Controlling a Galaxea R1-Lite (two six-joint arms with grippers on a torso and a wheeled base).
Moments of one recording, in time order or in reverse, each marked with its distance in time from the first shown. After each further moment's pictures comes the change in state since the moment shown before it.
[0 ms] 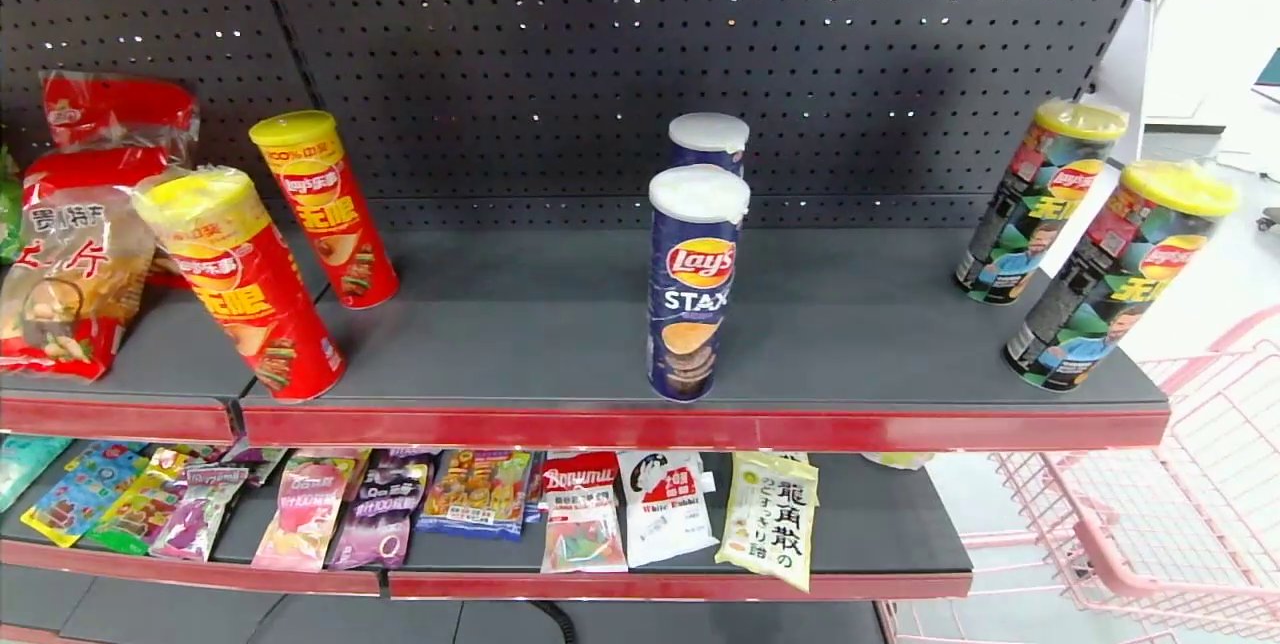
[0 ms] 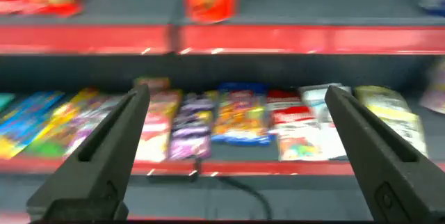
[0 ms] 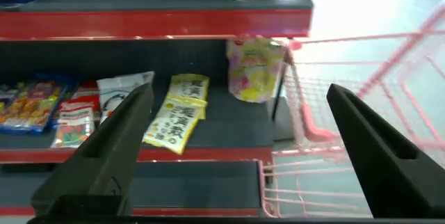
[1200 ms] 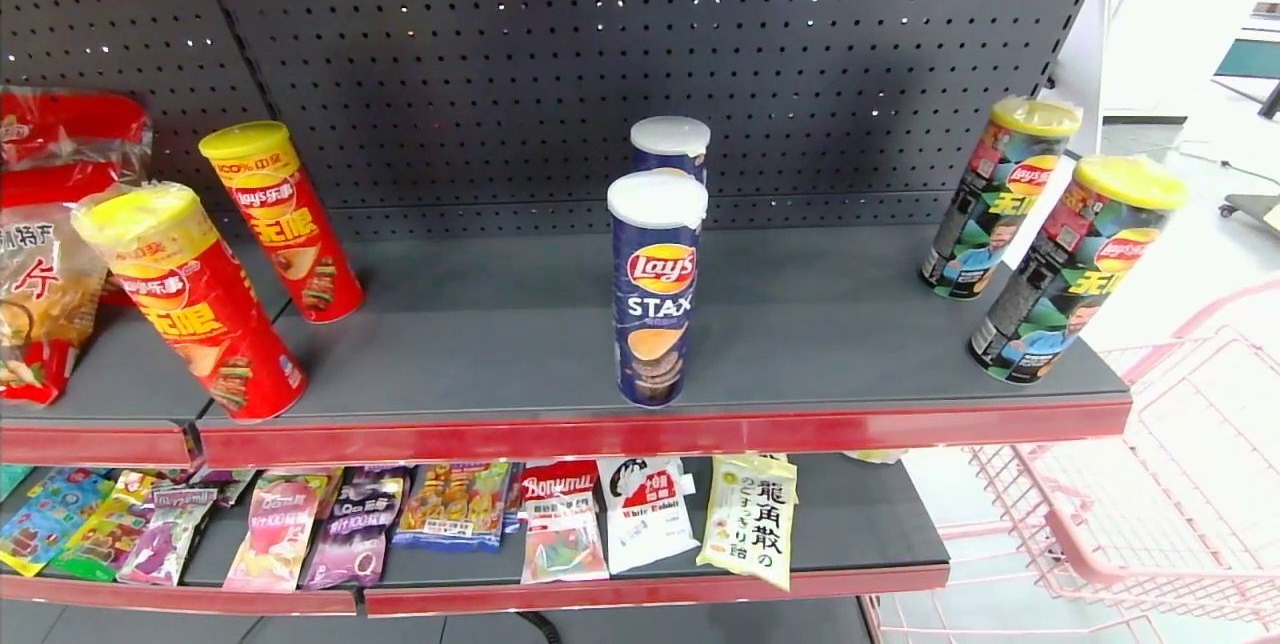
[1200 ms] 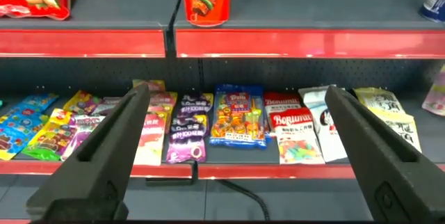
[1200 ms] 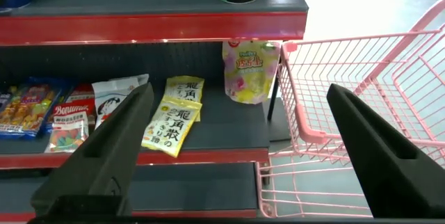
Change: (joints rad) left arm 0.000 0.000 0.000 0.000 0.000 0.000; right arm 0.001 0.000 0.000 0.000 0.000 0.001
